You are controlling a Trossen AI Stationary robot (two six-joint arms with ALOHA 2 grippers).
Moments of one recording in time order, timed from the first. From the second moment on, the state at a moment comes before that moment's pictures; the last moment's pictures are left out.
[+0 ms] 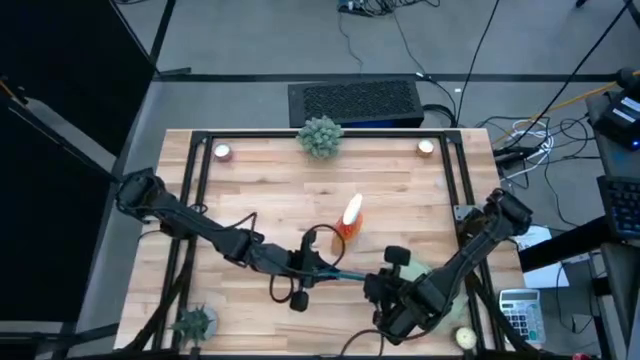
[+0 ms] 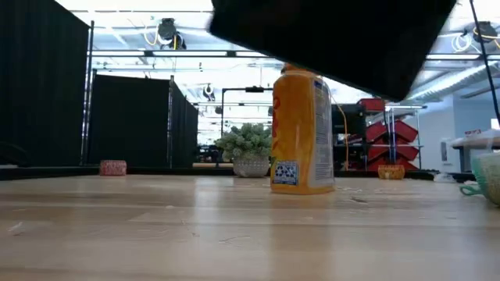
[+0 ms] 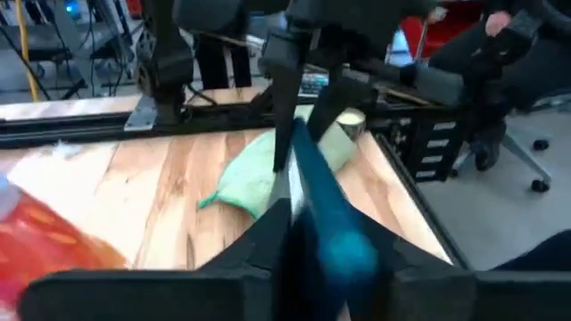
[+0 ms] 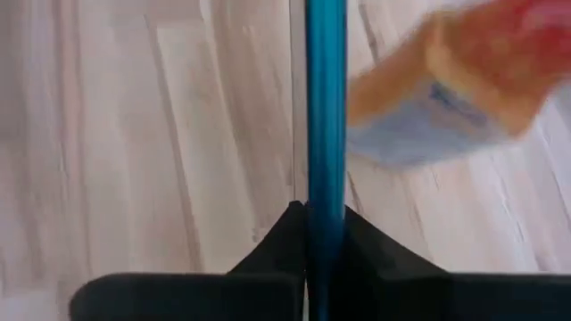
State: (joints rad) left arm -0.45 1.58 1.07 0.23 -0.24 -0.07; right arm 0.75 1.81 1.62 -1.28 0.57 0.95
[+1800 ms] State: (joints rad) left arm -0.44 2.13 1.47 0.28 -0.24 0.12; right arm 0.87 1.36 1.62 -1.11 0.63 1.03
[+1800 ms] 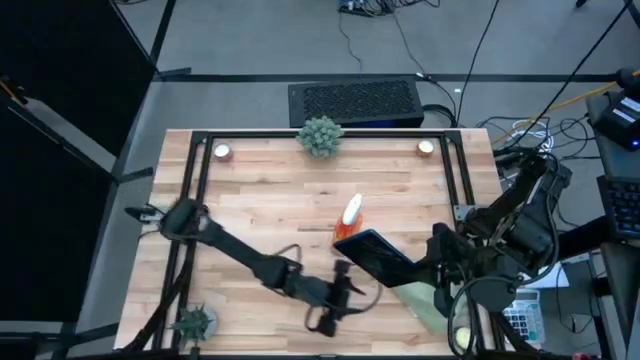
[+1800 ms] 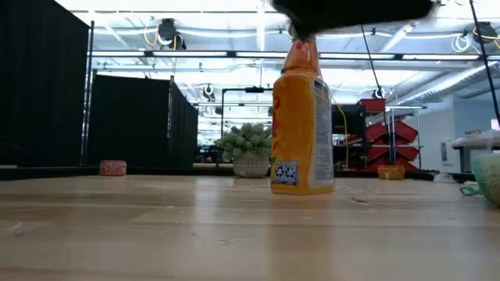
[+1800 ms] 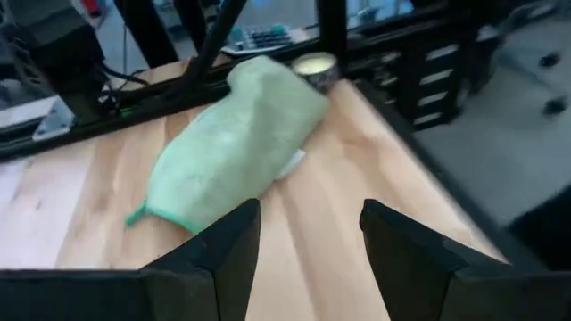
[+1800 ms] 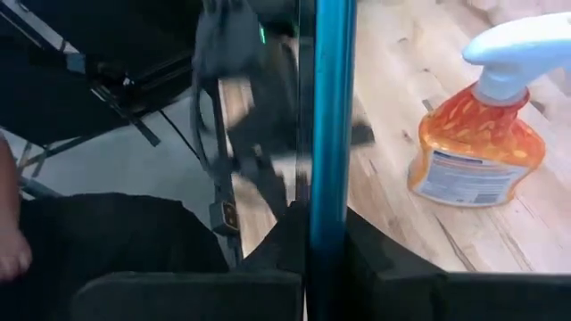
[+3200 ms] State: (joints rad) left arm -0.40 2.37 1.94 -0.27 -0.14 0.18; right arm 0.87 1.43 1.62 -1.34 0.64 1.20
